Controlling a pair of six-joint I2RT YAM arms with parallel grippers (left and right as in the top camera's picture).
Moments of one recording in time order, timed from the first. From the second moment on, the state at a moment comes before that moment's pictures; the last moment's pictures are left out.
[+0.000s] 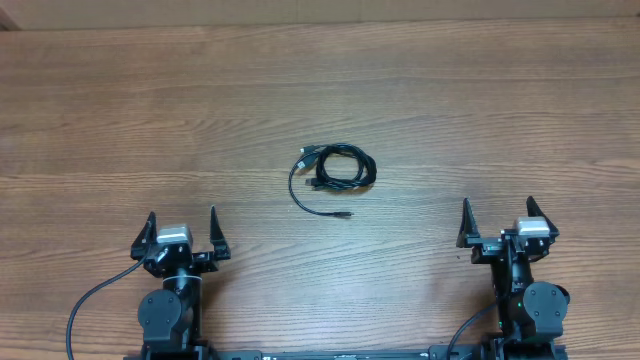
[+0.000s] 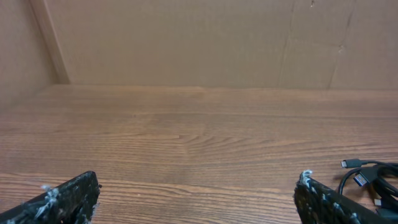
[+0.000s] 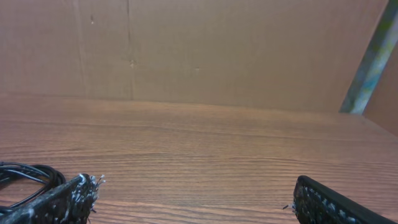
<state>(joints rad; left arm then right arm) 0.01 0.01 0.01 -0.07 -0.09 0.00 -0.01 0.01 0.02 -0.03 0.00 -0.07</state>
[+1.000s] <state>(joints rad) 0.01 0.01 0.02 0.09 -0.03 0.00 -0.01 0.01 0.02 0.11 -0.12 -0.03</state>
